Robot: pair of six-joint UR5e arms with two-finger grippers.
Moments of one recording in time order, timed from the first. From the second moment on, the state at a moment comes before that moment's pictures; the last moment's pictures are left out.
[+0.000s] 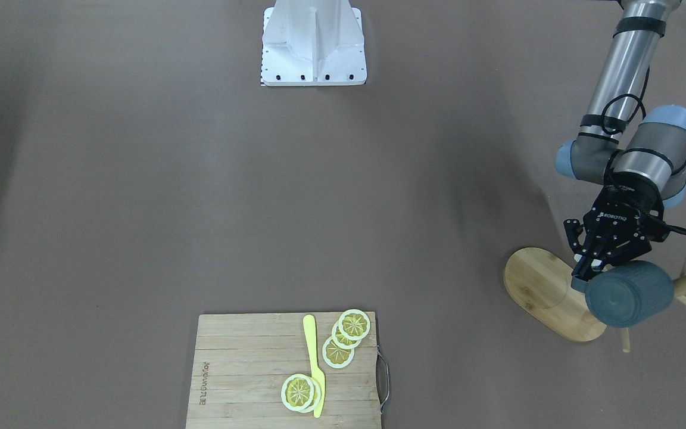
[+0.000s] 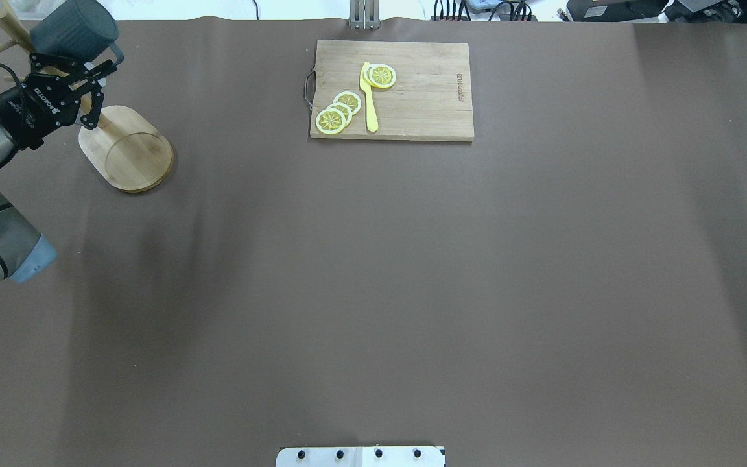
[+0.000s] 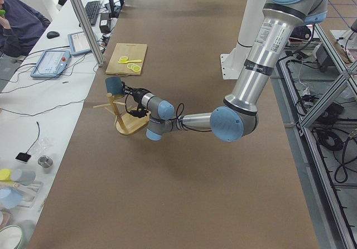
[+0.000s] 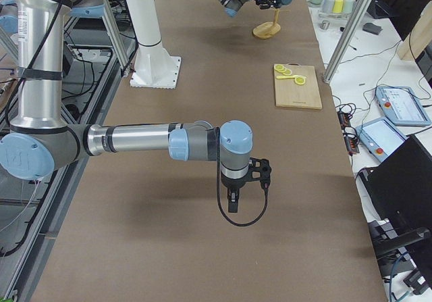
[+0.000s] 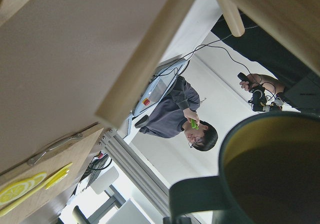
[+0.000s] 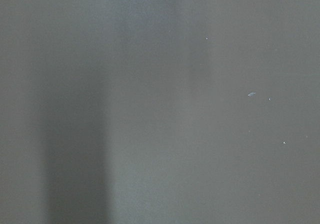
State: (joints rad) left arm -0.92 -1.96 -0.98 -3.67 -1.54 -2.96; right arm 1.60 -1.68 1.78 -1.64 2.26 0.01
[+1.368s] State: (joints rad) left arm -0.91 -1.95 -0.99 -3.69 -1.54 -2.95; right arm 1.60 -1.67 1.77 -1.64 2.26 0.01
